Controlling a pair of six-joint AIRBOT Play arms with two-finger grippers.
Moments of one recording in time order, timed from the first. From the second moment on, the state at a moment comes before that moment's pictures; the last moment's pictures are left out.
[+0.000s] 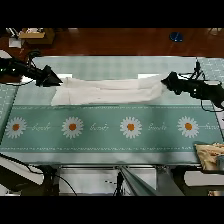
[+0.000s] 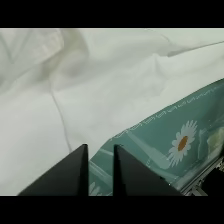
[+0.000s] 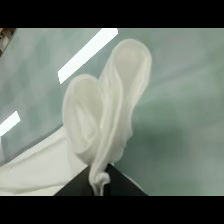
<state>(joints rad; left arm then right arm) 0.25 -1.83 1.64 0.81 -1.53 -1.26 -0.22 -1.51 0.99 -0.37 0.72 1.07</state>
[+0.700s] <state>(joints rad) -0.10 -1.82 1.64 0.74 -1.51 -1.25 -0.22 -1.12 0.99 -0.82 0.98 1.33</state>
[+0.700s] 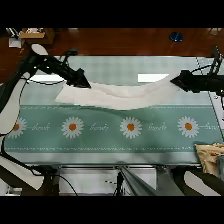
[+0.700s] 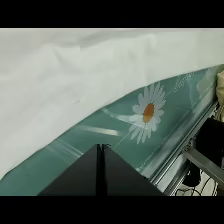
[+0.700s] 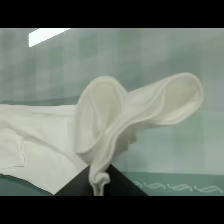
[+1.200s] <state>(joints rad) -0.35 -1.82 1.53 0.75 -1.37 -1.31 -0.22 -0.99 0.99 -0.94 1.05 1.42</state>
